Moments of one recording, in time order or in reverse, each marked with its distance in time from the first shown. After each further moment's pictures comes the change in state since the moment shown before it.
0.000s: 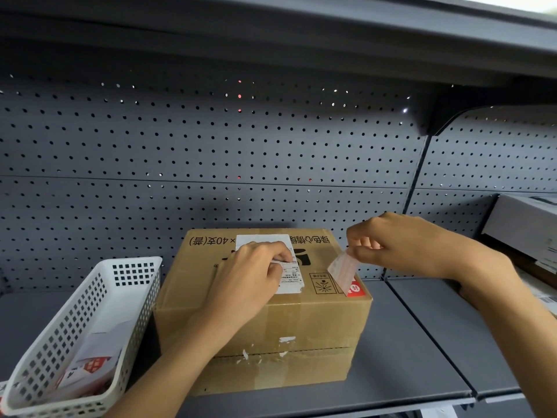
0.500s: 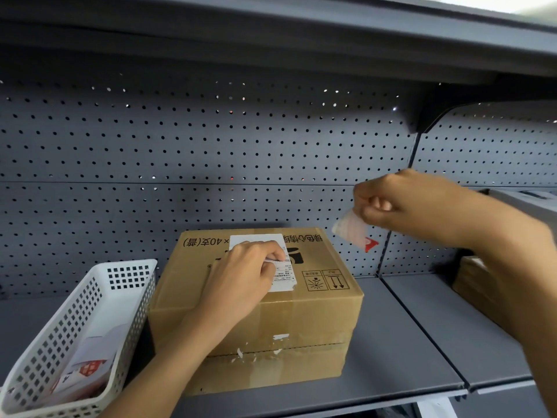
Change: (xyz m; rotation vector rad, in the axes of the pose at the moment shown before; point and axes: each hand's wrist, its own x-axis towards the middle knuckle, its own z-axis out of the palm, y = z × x) left_hand -0.001 0.007 -0.007 0.064 0.001 0.016; right_hand -0.018 0.002 -0.042 0.038 0.222 0.032
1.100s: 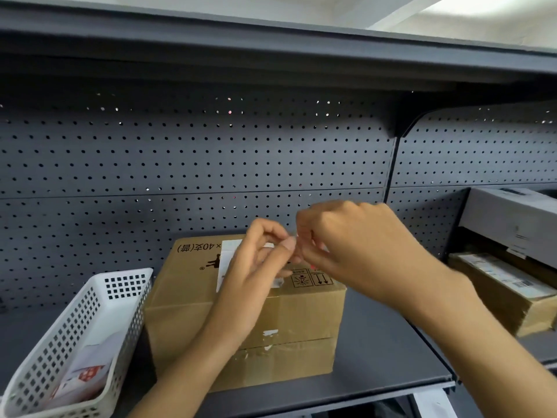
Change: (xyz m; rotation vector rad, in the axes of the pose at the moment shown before) left_hand -0.041 0.072 -0.034 -0.977 0.051 0.028; right_hand -0.029 -0.058 0.026 -0.162 0.292 -0.104
